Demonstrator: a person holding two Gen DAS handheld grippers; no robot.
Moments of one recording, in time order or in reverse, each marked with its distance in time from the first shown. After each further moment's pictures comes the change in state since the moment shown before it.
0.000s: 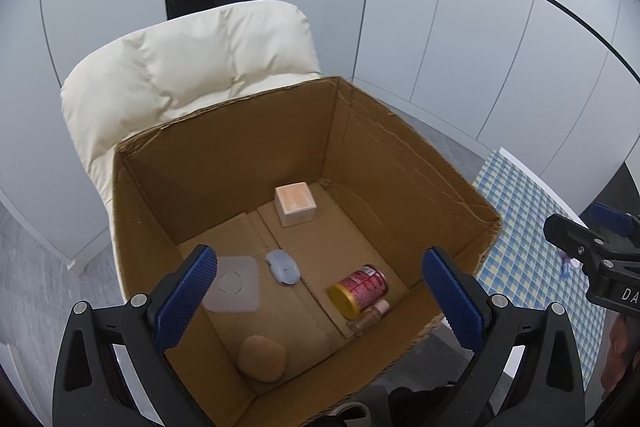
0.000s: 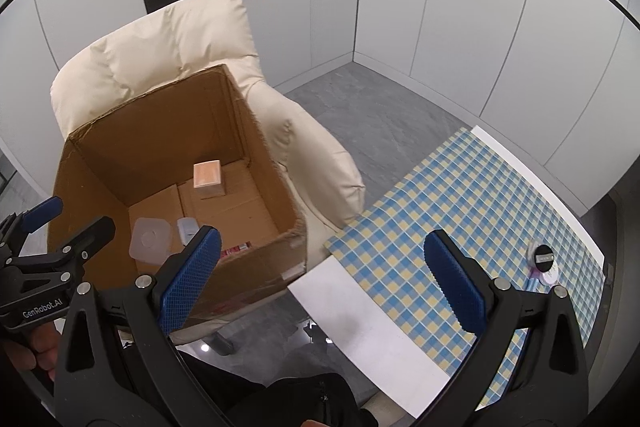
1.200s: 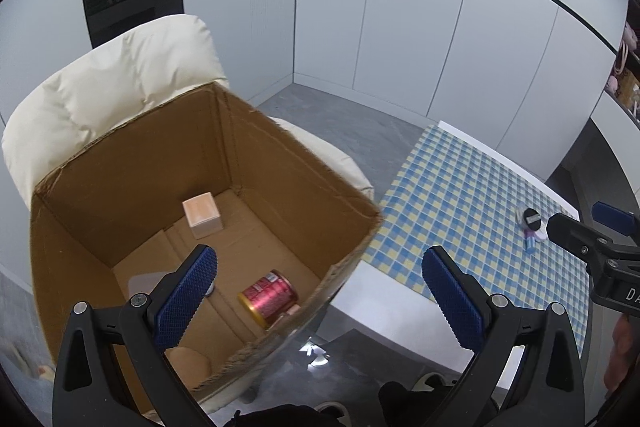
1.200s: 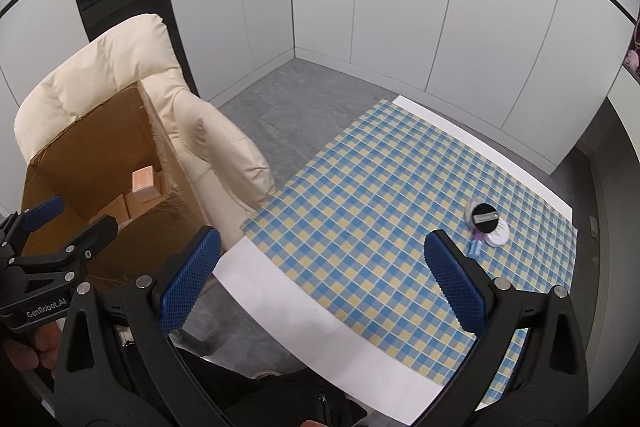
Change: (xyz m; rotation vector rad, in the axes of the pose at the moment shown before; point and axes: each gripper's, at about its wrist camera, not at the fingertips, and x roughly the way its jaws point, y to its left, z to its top) left arm 0.013 -0.106 -0.001 0.152 0.017 -0.125; right arm -0.026 -0.106 -0.035 0.151 0.005 -0.116
